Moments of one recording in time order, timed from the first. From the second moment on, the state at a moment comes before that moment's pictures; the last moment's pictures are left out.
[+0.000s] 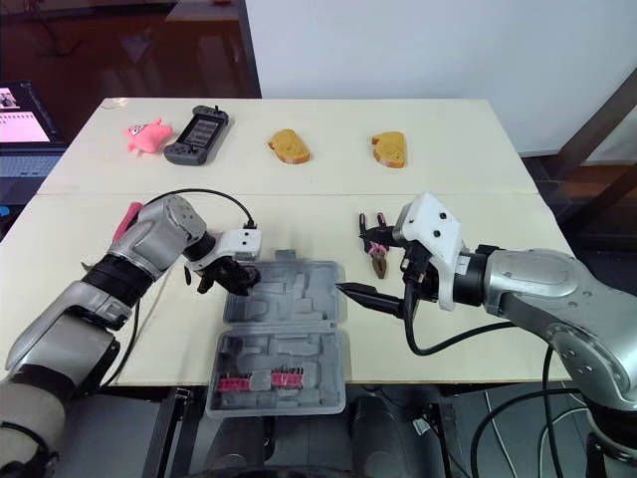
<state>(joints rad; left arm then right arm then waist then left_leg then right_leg) -0.91 0.63 -0.55 0.47 0.25 0.43 -1.55 -0.32 -0.92 -0.16 -0.74 0.91 0.94 0.65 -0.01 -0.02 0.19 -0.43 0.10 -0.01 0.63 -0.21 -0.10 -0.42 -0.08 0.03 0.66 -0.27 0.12</state>
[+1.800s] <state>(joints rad) -0.64 0.53 -0.17 0.79 -0.07 -0.16 -1.24 -0.35 -0.92 -0.12 -0.71 0.89 0.92 0.68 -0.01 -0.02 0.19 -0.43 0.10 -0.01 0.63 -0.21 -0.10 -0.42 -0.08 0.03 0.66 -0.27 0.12</state>
